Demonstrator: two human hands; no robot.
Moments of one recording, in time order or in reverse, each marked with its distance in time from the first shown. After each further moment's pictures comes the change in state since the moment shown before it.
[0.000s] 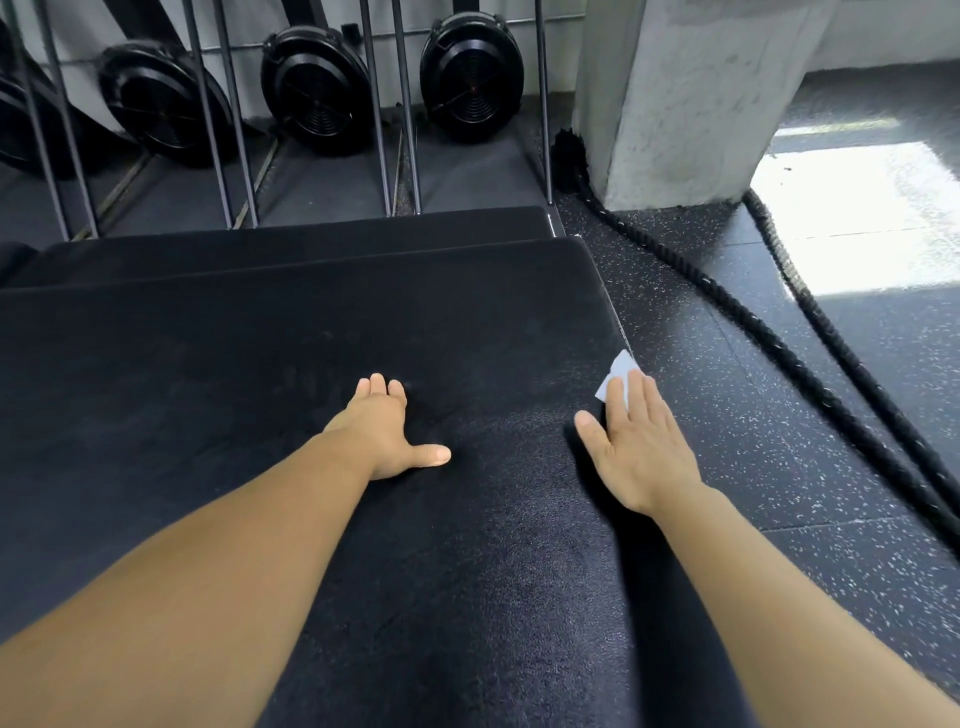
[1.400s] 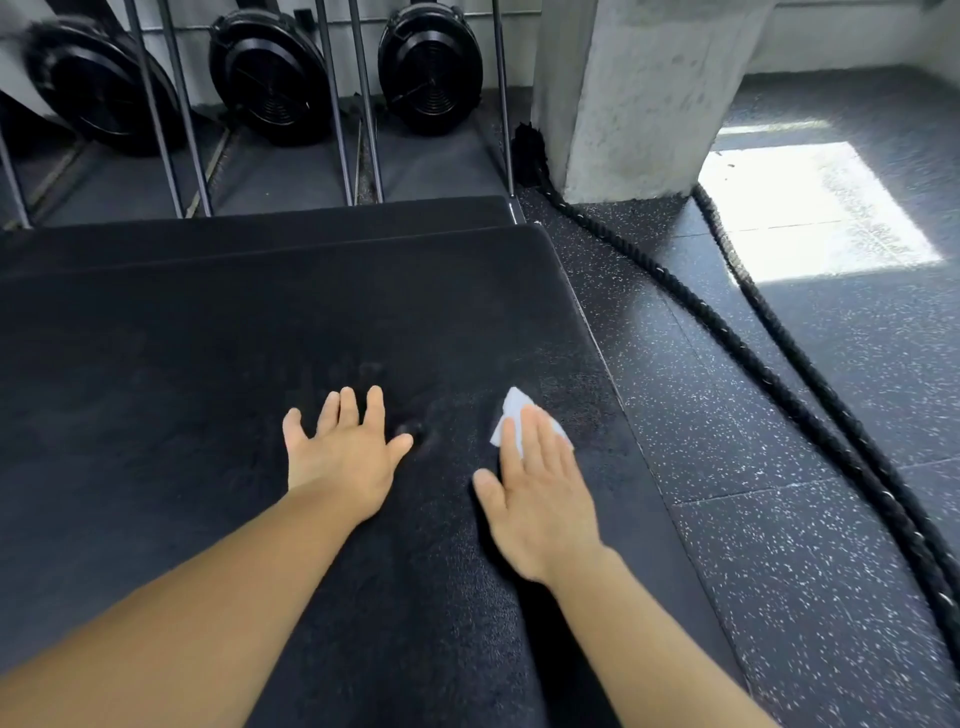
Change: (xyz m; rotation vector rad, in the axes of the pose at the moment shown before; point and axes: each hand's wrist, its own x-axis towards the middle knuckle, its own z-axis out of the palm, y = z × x) left_hand -0.039 -0.001 0.049 0.211 0.252 -0.040; right_hand -0.080 -0.061 0.041 0.007 0.063 -0.140
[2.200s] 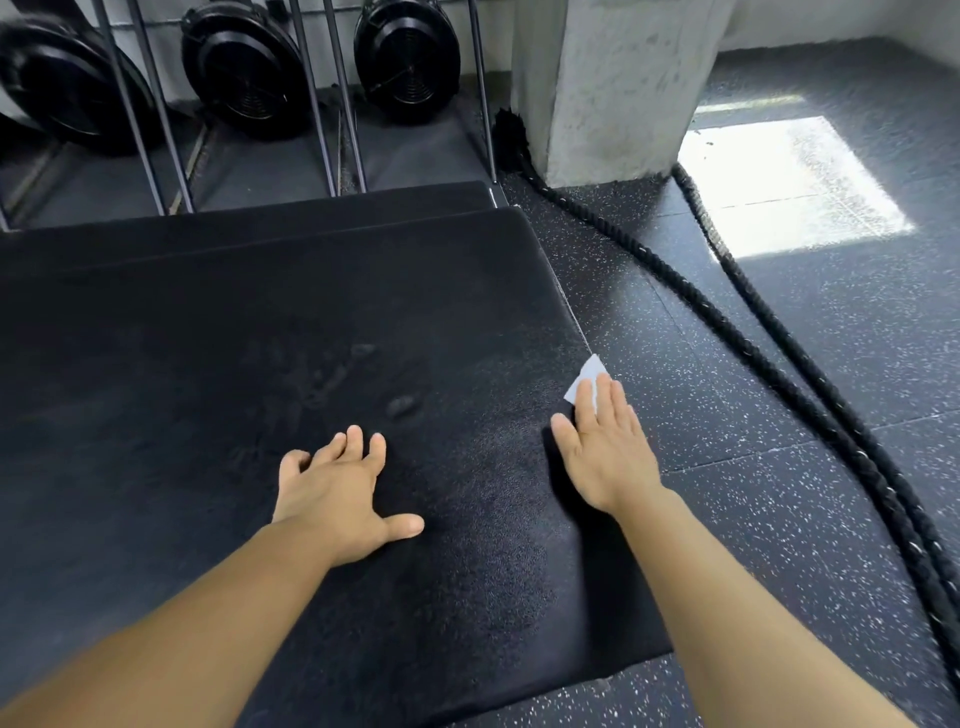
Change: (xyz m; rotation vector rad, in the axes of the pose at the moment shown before) left_hand -0.061 -0.012 0.010 0.008 -0.136 0.168; right_hand -0.011 0.069 -0.022 0.062 -0.076 0.244
